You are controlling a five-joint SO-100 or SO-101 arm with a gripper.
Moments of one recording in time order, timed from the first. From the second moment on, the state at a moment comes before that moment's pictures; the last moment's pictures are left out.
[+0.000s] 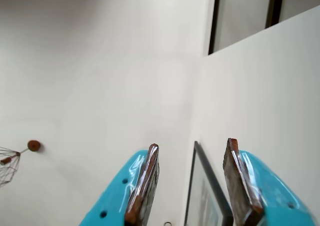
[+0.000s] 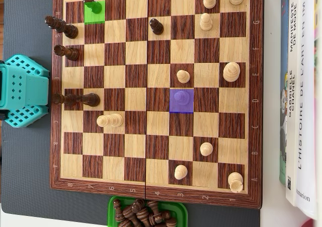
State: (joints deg) arm 0.4 192.5 179.7 -103.4 88.5
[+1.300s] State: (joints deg) arm -0.1 192.5 164.1 -32.8 88.5
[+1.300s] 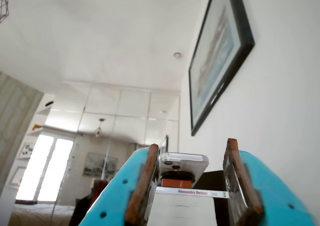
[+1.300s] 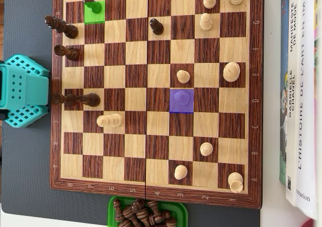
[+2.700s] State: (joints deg) arm -19.5 139.0 105.9 94.9 105.2
